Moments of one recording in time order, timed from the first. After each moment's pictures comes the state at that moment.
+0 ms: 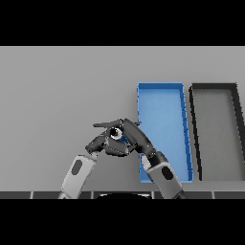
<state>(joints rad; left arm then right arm) -0.19 -0.05 -0.35 -1.60 -0.18 -0.46 0.07 -0.37 0.10 0.46 -1.95 0.19 0.14 0.50</state>
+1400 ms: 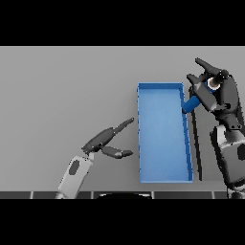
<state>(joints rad) -0.18 -0.02 -0.34 -1.59 -0.21 -0.44 0.07 -0.59 -0.57 -0.02 -1.95 -0.43 -0.33 0.61</state>
